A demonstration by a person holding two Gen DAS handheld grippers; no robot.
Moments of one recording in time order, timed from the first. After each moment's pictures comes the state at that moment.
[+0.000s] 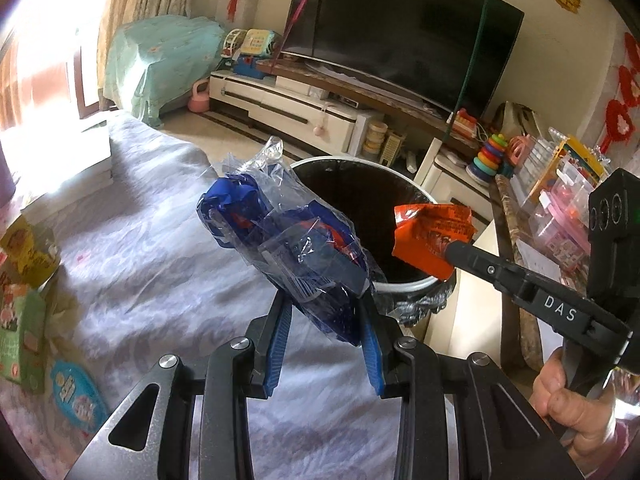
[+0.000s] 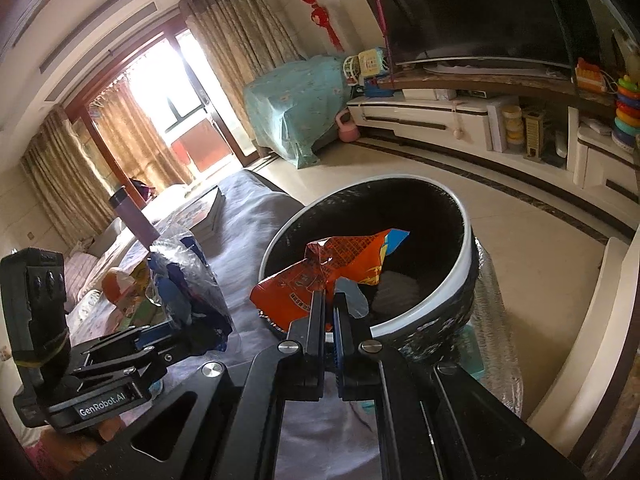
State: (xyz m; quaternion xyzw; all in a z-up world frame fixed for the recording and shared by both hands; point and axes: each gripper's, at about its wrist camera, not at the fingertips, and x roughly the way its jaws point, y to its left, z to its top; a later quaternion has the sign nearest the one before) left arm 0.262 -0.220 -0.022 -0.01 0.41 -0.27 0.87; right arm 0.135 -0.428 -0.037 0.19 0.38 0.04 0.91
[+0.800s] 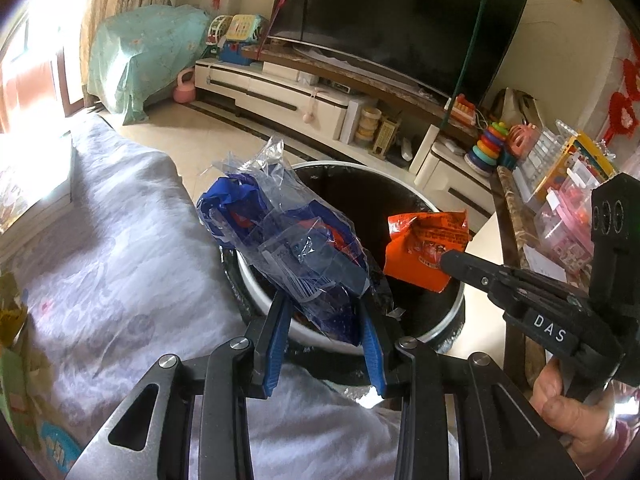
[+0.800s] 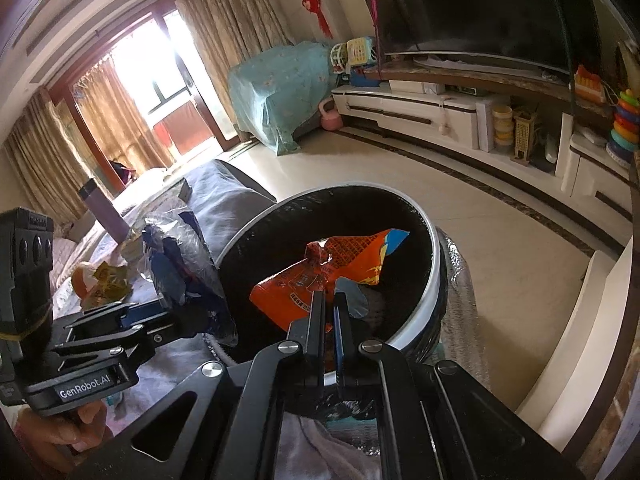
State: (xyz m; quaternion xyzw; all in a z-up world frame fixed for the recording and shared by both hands) left arm 0.328 -0.265 -0.028 0.00 0.43 -0.28 0.86; right arm 0.166 -0.448 -0.046 0.15 0.41 0.02 0.90
